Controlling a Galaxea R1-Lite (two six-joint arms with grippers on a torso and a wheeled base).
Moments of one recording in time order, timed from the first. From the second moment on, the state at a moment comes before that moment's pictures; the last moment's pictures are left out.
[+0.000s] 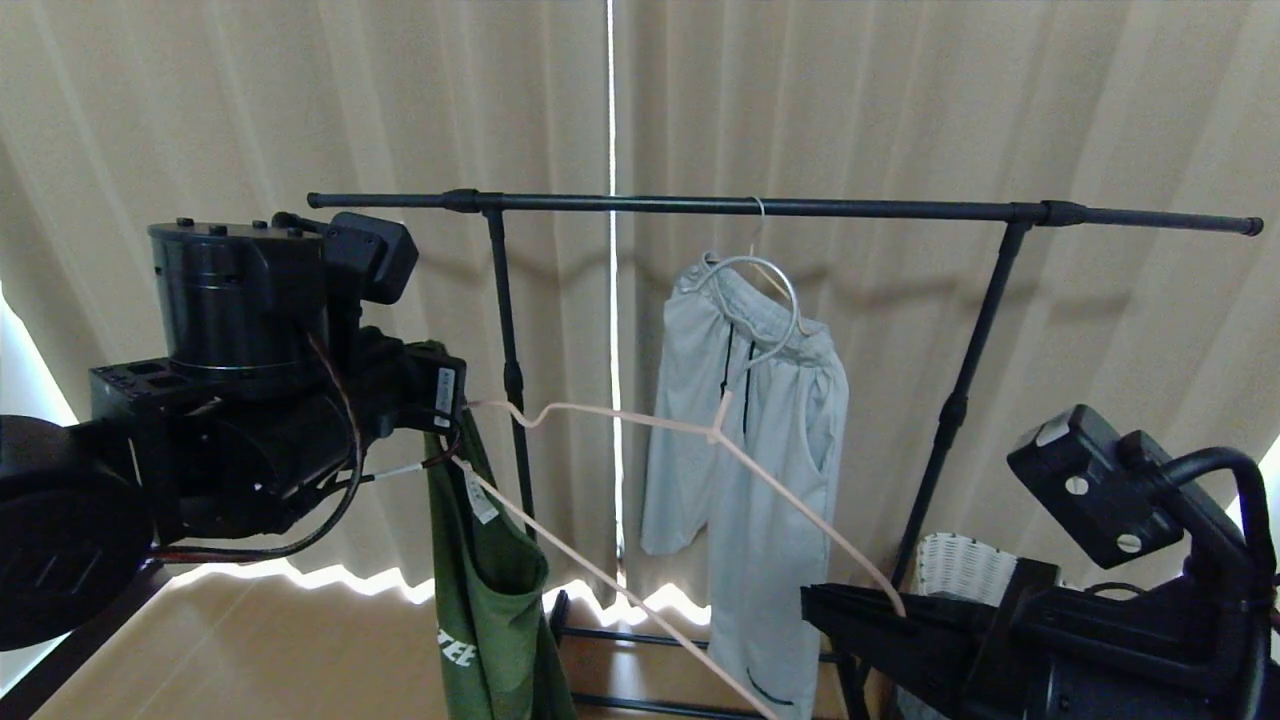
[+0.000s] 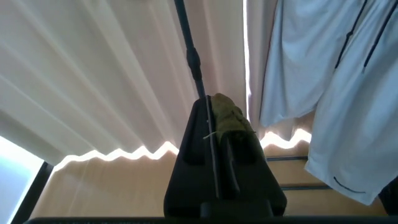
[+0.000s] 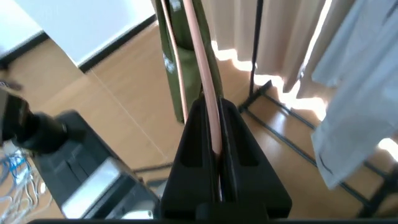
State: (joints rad) left arm -0.50 1.59 -0.88 -0.43 0.46 0.11; right arm 1.05 1.32 -0.63 -0.30 -0.23 0.40
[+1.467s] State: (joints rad) left arm -0.48 1.48 -1.09 0.14 0.48 -0.03; right arm 0.95 1.63 -0.78 -0.41 -0.26 0.47
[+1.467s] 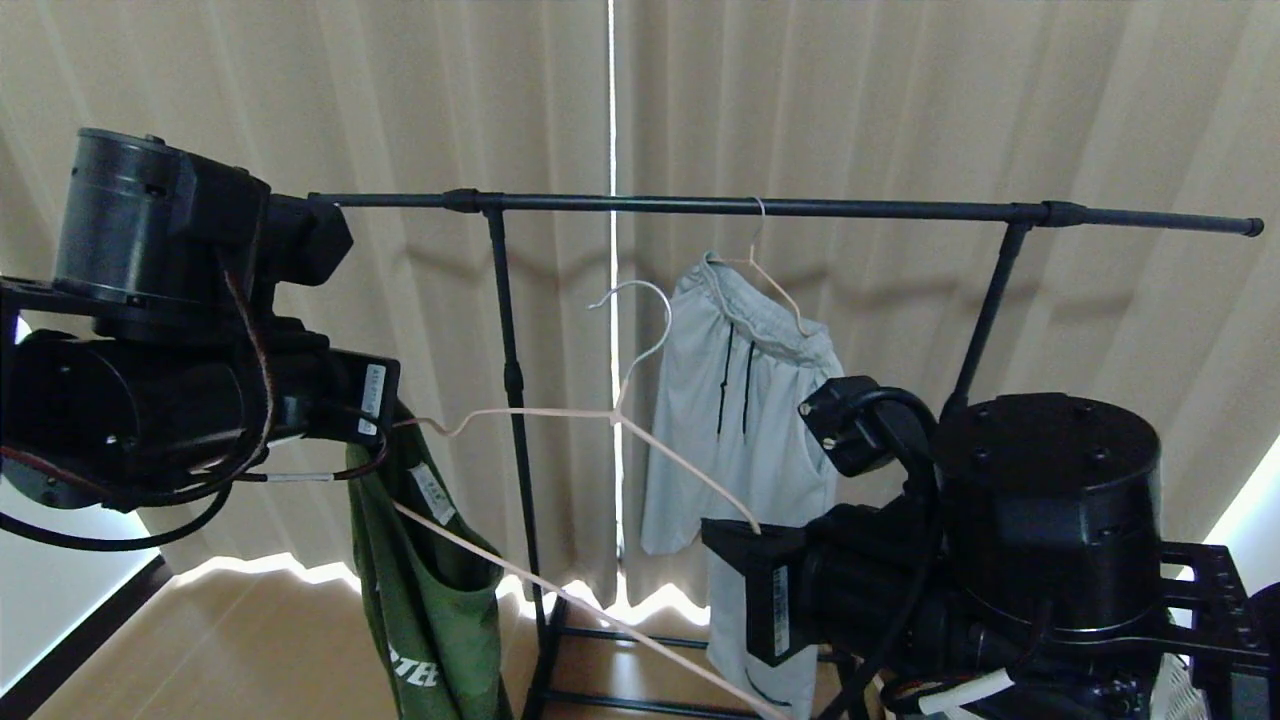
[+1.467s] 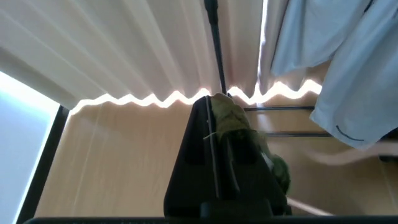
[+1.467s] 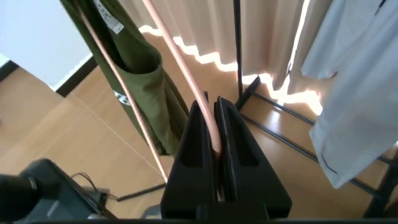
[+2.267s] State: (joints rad) left arm -0.61 1.47 -1.11 0.15 0.54 -0.17; right arm 0.98 1.77 -0.86 -0.40 -0.42 0.49
